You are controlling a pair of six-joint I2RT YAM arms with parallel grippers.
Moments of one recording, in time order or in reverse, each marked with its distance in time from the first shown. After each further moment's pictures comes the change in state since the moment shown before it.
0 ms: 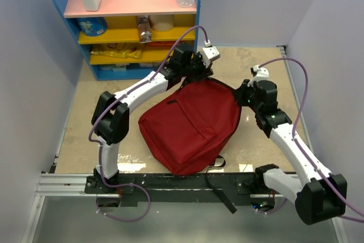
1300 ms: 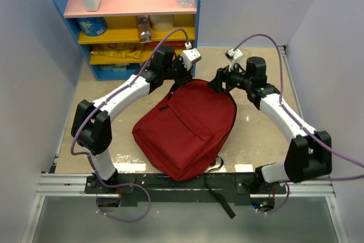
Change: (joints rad) left arm 0.092 -0.224 -0.223 -0.115 -0.049 0.040; right arm -0.006 0.308 0.267 0.031 -0.476 -0.249
